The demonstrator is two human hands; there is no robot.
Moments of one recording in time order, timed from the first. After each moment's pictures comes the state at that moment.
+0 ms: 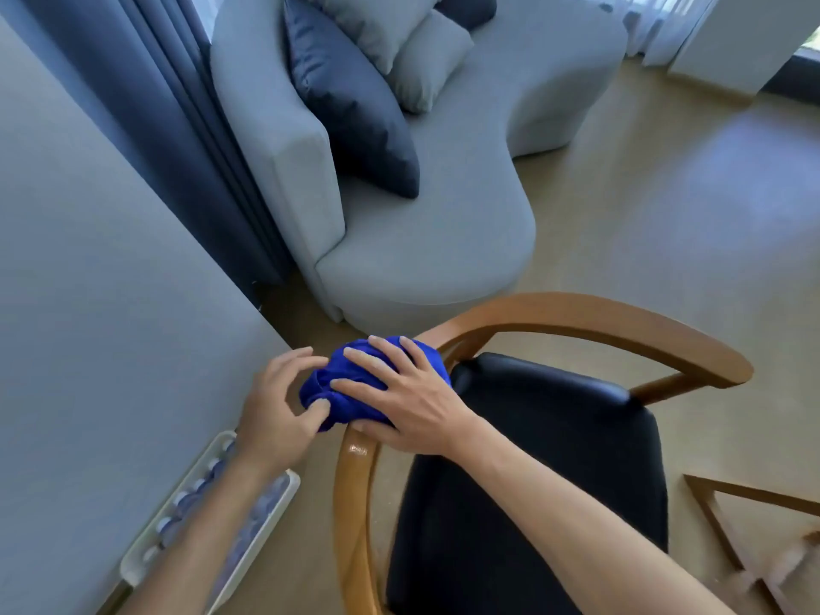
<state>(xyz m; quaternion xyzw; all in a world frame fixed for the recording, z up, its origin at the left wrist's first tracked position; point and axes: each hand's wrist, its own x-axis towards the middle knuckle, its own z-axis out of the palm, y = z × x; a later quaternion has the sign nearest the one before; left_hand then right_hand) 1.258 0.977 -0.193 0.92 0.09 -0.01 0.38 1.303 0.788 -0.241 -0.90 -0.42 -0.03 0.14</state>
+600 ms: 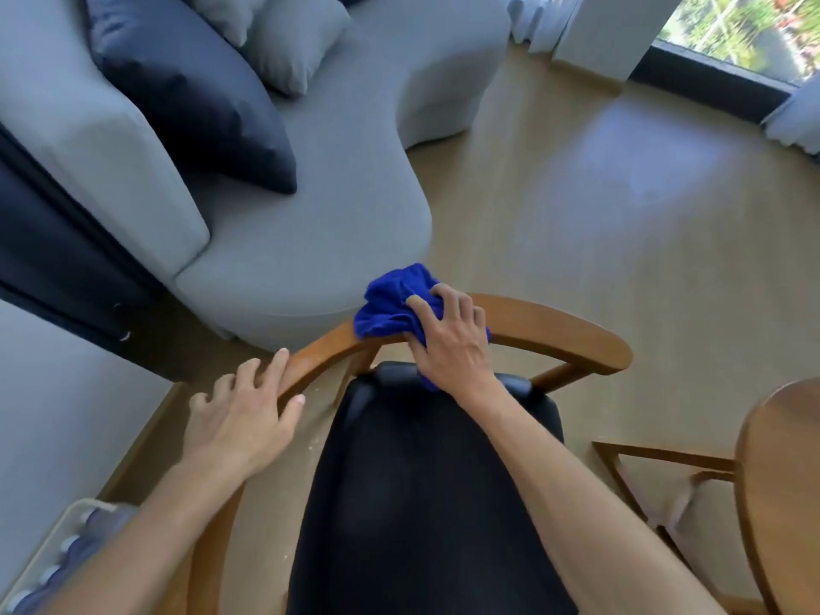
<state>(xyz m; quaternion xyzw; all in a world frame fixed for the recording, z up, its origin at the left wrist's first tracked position) 1.341 0.863 -0.259 0.98 -0.01 -0.18 0.04 1.389 0.601 -0.299 -0.99 -0.08 -0.14 0.06</state>
